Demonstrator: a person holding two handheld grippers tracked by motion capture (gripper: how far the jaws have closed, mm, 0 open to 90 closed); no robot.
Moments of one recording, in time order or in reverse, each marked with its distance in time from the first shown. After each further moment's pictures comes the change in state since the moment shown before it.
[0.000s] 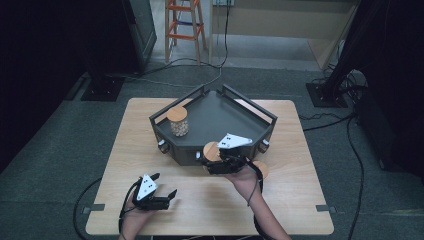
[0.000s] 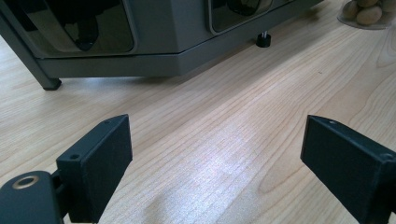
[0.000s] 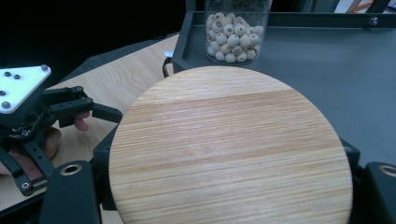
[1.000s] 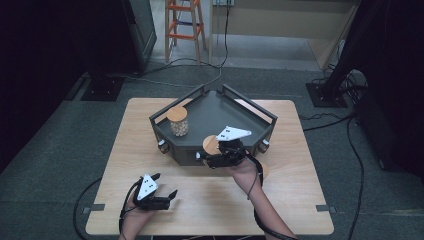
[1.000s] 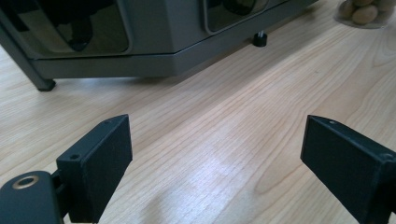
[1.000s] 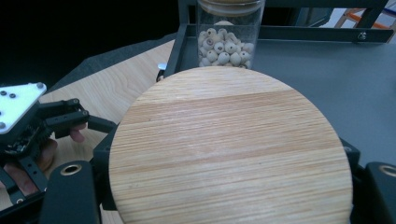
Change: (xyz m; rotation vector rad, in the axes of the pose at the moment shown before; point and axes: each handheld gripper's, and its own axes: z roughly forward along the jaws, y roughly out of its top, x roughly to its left) left arm 0.001 0.001 0.002 0.003 -0.018 0.007; right arm -0.007 0.020 0.000 0.008 -0.003 -0.002
